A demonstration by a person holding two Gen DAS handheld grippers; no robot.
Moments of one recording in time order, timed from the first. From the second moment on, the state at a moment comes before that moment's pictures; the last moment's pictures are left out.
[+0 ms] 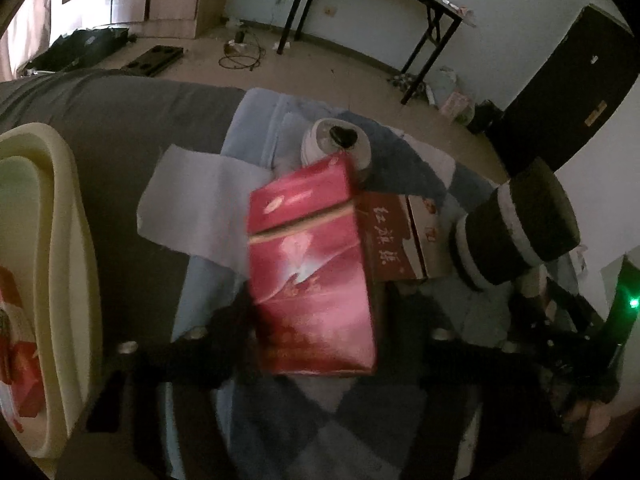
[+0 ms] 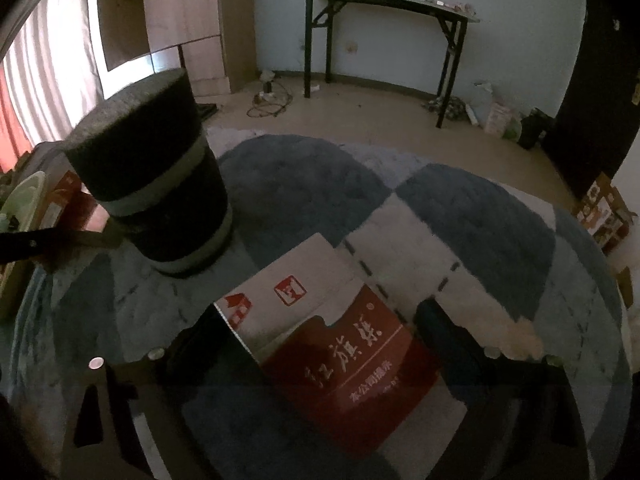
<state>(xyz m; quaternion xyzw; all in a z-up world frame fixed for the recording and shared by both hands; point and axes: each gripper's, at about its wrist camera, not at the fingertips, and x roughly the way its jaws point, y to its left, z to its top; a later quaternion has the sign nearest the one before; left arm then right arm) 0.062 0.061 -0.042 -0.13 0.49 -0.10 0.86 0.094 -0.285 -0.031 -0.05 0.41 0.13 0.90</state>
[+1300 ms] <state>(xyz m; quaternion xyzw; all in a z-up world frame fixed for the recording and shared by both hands) -0.086 0.340 0.032 -0.29 0.32 0.18 0.88 0.017 -0.127 0.088 0.00 0.25 0.45 0.86</state>
